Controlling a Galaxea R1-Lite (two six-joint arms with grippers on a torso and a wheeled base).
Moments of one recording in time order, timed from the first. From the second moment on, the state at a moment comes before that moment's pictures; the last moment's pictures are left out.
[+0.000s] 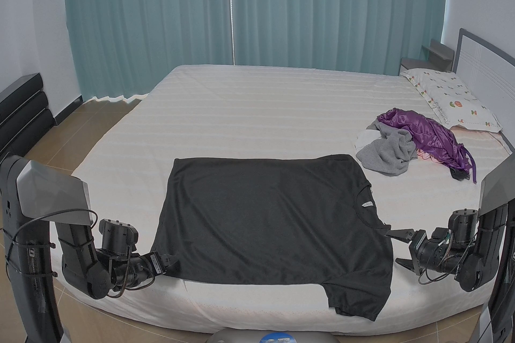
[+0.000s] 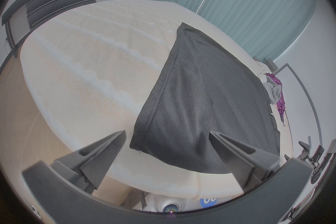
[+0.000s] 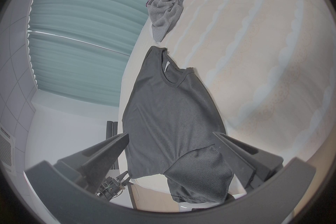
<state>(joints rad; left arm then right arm) -0.16 2.30 -0.34 -1.12 -0.03 -0.56 -0.02 2.29 -0.11 -1.55 0.44 0.96</state>
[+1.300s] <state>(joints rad) -0.18 2.29 -0.33 -1.12 -0.01 -0.64 0.11 2.30 -0.09 -1.55 0.31 0.85</state>
